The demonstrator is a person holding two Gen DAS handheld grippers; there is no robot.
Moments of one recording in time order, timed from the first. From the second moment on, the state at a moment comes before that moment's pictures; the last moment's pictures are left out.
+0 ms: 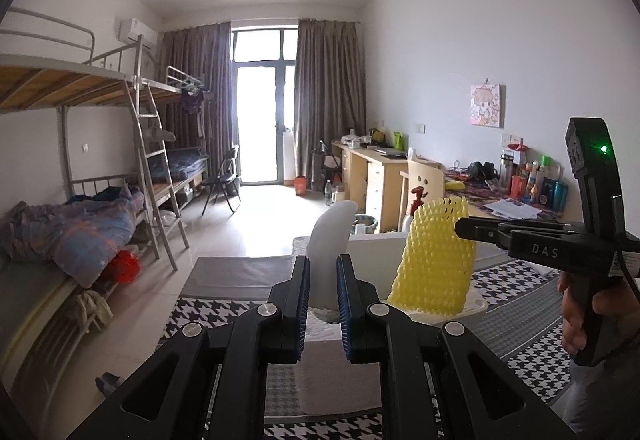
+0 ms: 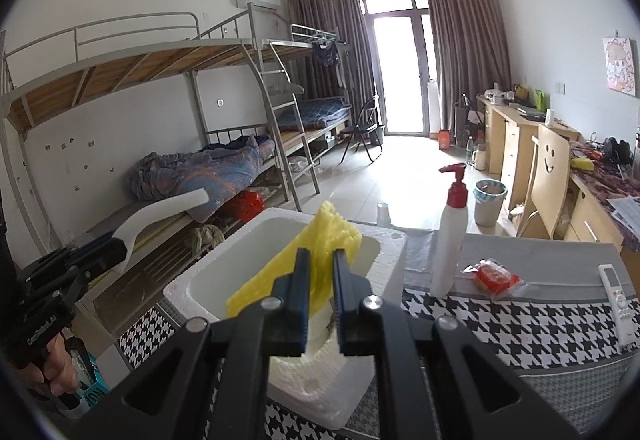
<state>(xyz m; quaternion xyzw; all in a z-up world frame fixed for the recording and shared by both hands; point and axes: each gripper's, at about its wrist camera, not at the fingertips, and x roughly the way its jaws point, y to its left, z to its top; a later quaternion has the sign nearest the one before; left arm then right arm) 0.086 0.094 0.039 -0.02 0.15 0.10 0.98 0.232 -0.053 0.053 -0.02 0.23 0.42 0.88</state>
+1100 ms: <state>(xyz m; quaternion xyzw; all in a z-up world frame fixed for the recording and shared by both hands) 0.084 0.101 0.036 -0.03 0.15 0.10 0.98 0.226 -0.014 0.044 -0.09 0.24 0.41 0.88</state>
